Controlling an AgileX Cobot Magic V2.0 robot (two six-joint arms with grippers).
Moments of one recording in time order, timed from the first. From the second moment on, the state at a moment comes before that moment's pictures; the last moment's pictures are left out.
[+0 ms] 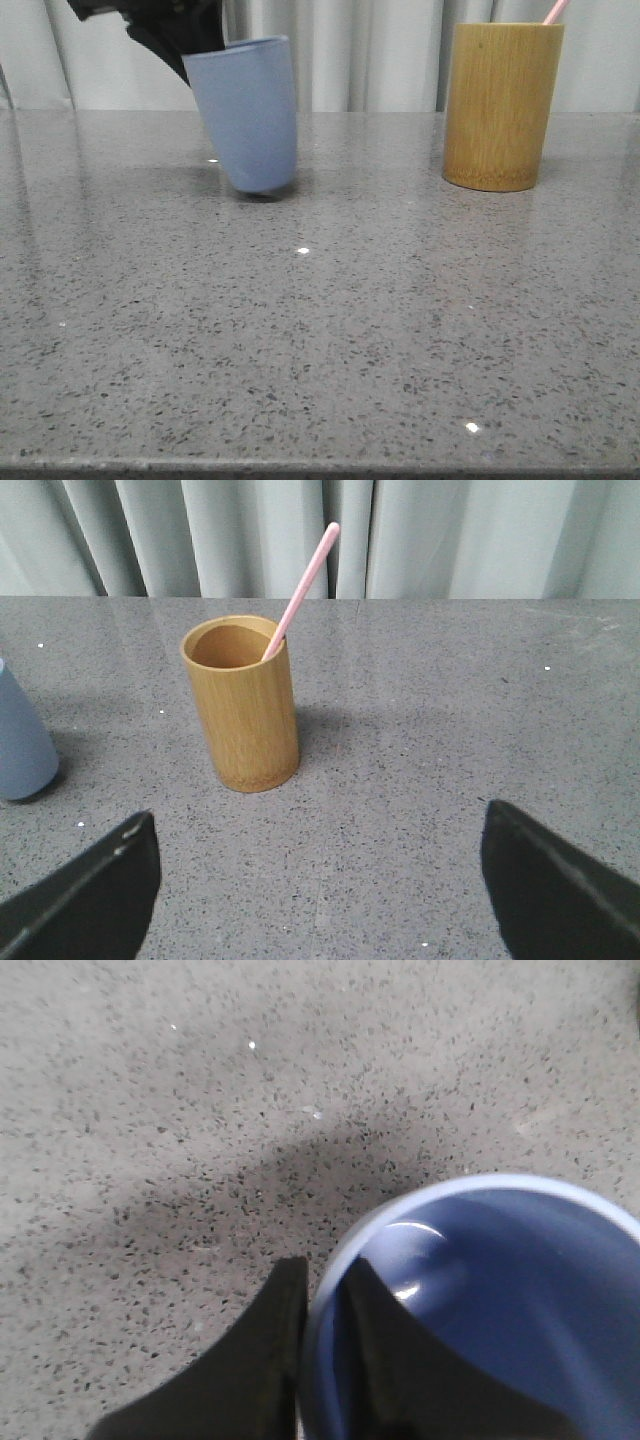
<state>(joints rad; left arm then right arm) -0.43 1.85 -1.74 -0.18 1.03 -0.01 0.09 0.41 -0.73 0.09 0.66 0.05</state>
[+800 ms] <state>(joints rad) -0.43 1.87 -1.74 -0.19 1.03 -0.01 0.09 0.41 -0.73 0.09 0.66 0.05</state>
